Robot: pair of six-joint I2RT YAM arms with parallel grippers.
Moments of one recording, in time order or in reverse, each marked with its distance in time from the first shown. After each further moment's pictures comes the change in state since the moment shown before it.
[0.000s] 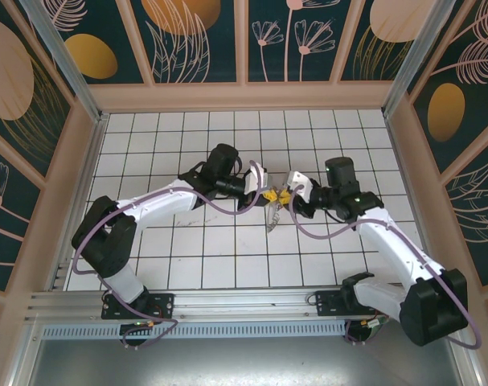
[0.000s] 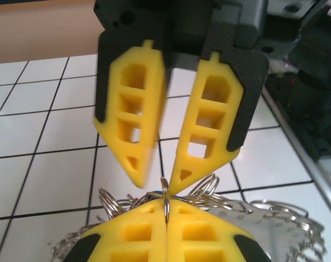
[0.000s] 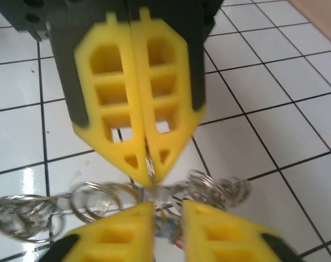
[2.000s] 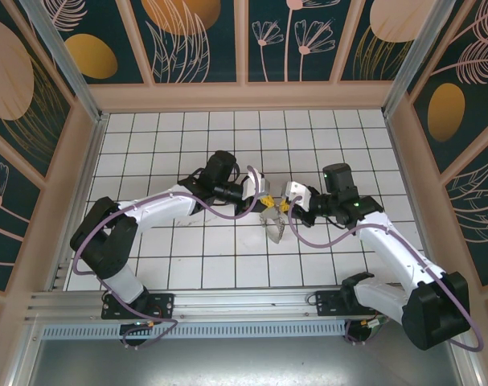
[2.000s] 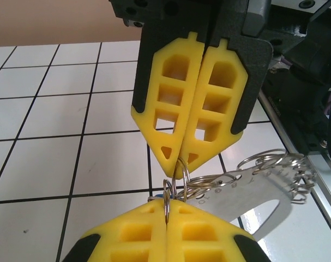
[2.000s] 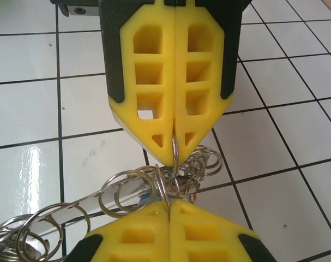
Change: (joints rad) left arm -0.002 -0.009 -0.067 0.039 -0.010 -0.020; right arm 0.042 -0.016 -0.023 -0.062 0.019 -0.103
